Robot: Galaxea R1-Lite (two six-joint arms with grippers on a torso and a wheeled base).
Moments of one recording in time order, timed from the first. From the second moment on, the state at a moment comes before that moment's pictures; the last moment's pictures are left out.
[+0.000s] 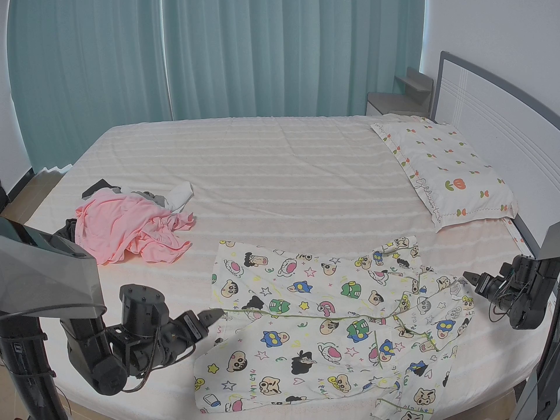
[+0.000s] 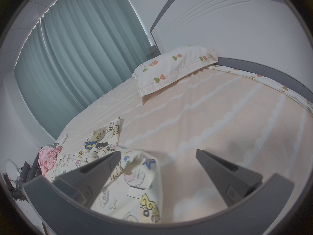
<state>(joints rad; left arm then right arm) -0.45 2.15 -0.21 -1.28 0.03 -0.87 -0.37 2.42 -0.50 -1.43 0.31 0.29</state>
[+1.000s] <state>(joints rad) -0.60 2.40 -0.29 -1.31 0.20 -0.83 -0.23 2.42 -0.31 -1.55 0.31 0.30</state>
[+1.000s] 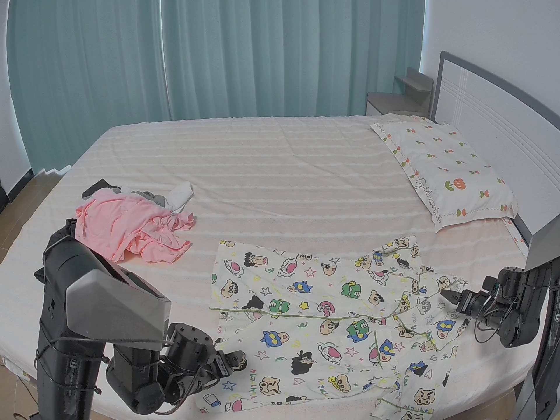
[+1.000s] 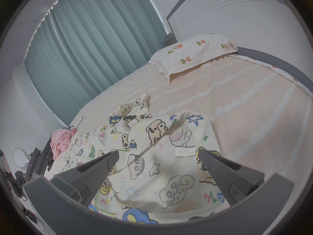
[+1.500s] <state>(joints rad) -0.73 2.41 -0.25 -1.55 0.22 -0.75 -0.23 2.44 -0.31 -1.55 0.31 0.29</state>
